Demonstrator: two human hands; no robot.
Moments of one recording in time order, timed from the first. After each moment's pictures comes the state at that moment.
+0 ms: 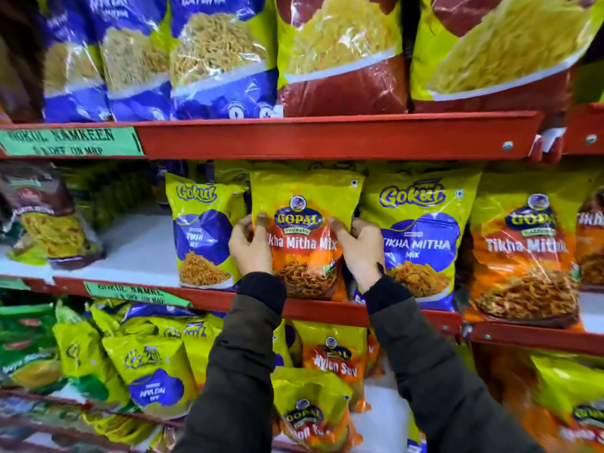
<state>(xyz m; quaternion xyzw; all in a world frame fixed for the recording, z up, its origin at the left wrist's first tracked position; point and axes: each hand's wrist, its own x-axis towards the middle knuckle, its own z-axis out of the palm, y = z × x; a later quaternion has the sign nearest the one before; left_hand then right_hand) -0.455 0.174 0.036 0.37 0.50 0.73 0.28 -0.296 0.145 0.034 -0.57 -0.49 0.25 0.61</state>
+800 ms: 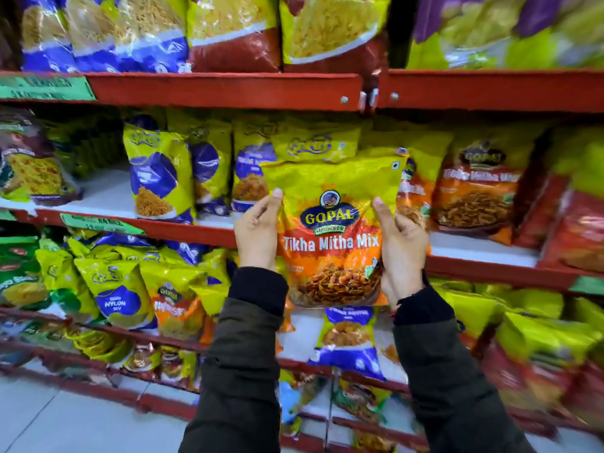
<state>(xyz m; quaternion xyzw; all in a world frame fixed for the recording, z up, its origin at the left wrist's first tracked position) -0.279 -0.041 0.044 0.38 0.41 0.71 0.43 -0.112 -0.079 0.034 -0.43 -0.33 0.37 0.75</state>
